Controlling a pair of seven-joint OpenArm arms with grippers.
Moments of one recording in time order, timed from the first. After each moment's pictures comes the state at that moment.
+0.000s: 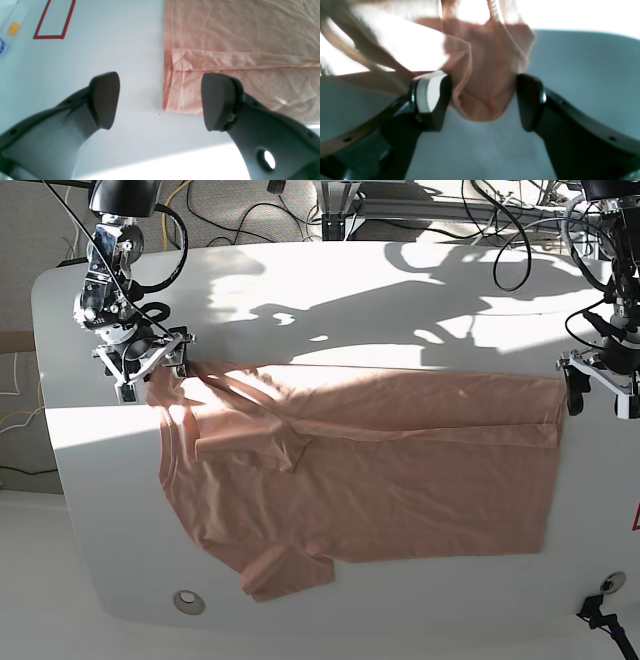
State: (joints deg) left arm 16.5 -29.7 -24.3 100.1 -26.6 -12.5 33.9; right arm -8.1 14.6 17.7 85.3 16.9 24.3 -40.3
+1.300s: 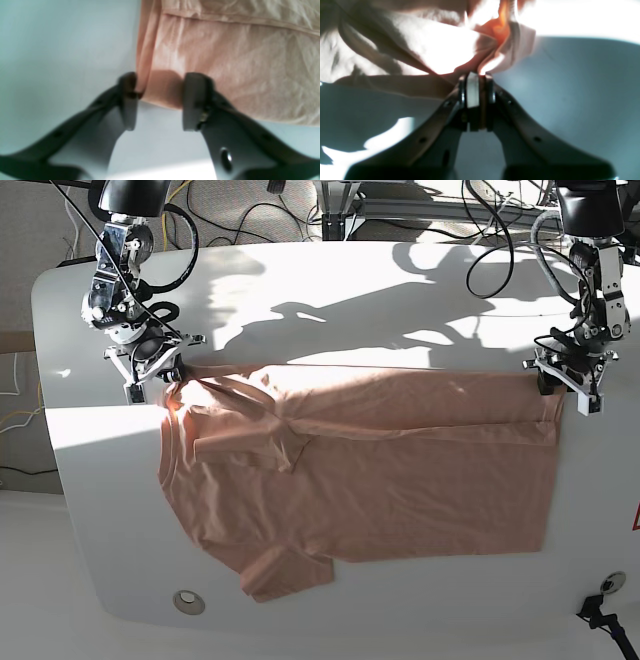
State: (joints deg) left arm 5.7 -26.6 -13.0 75.0 -26.6 -12.0 32.2; right arm -7.8 12.2 17.8 85.4 17.2 26.1 -39.8
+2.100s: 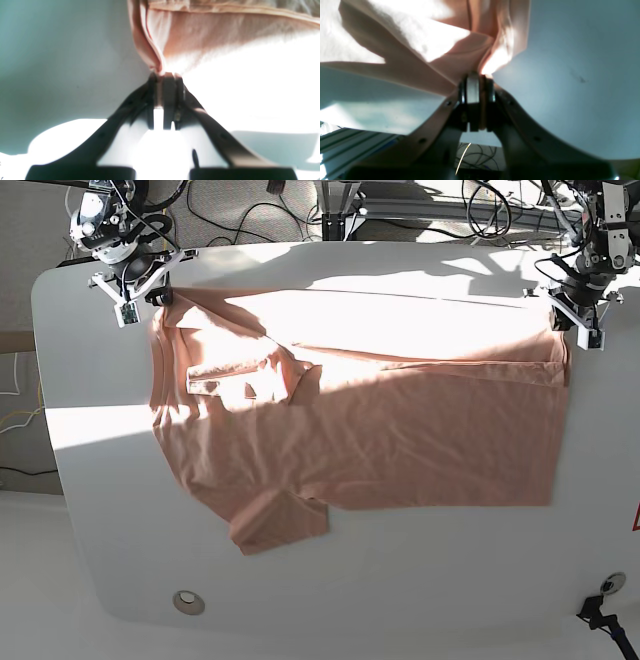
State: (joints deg) left arm 29.8 -27.5 -17.5 91.4 -27.2 -11.9 31.3; right arm -33.6 11.5 23.7 105.9 17.3 26.8 -40.8
